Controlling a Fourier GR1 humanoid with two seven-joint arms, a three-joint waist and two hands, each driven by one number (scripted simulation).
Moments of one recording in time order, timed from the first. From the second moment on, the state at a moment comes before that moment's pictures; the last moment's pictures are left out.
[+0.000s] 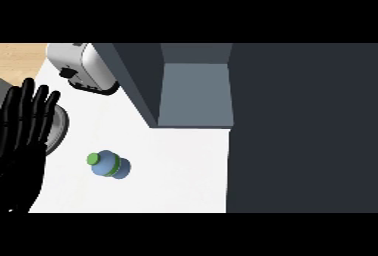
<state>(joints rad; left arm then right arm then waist) 0.00 0.12 0.00 -2.10 0.02 -0.01 -0.01 0.00 -0.06 -0.03 -2.10 -0.03 -0.01 0.00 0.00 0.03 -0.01</state>
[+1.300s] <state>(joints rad) 0.56 0.04 -0.01 -2.39 0.31 -0.16 0.15 0.55 -0.13 0.00 -2.41 -0.23 0.28 0.05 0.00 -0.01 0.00</state>
